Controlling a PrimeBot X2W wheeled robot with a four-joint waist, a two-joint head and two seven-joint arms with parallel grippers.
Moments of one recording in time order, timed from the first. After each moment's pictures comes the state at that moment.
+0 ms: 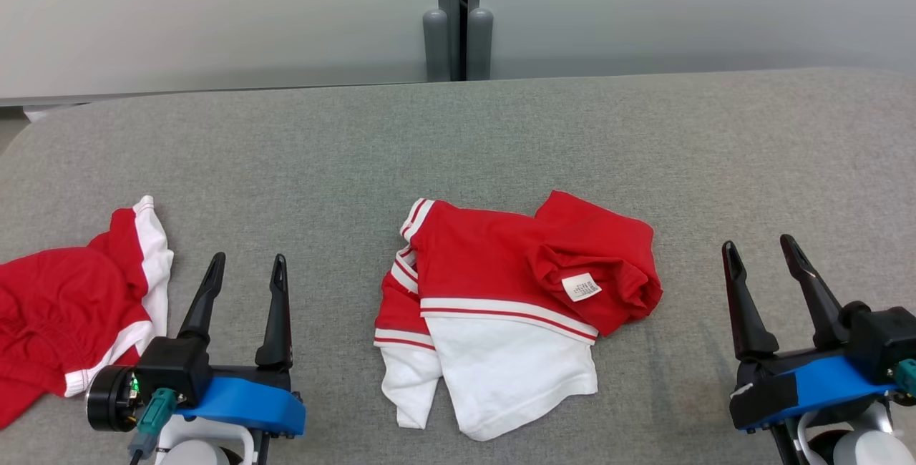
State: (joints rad) left arm -0.12 0.27 -0.30 0.17 -0.34 0.10 -0.25; right arm -0.07 -0.10 -0.04 0.00 0.14 0.13 -0.09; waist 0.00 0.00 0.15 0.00
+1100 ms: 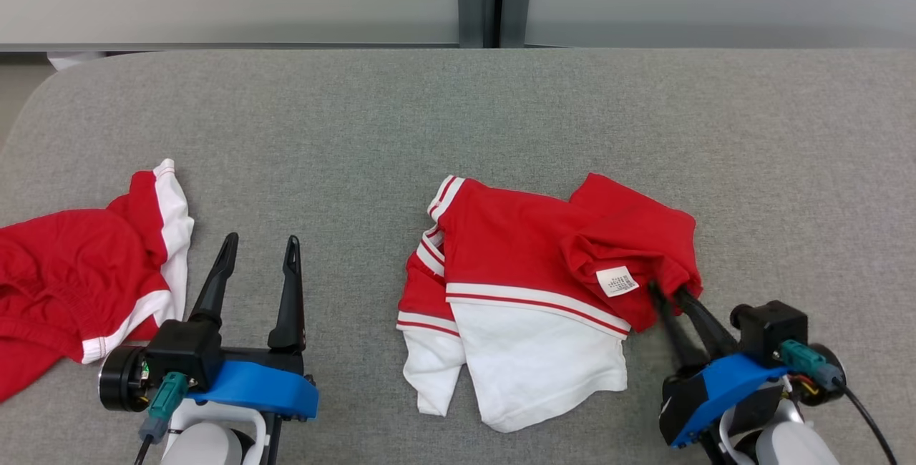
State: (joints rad) left arm -0.16 0.26 -0.33 0.16 -0.35 0.10 -0.25; right arm -0.13 -0.07 0.10 0.22 0.15 0.13 -0.01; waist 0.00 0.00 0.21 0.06
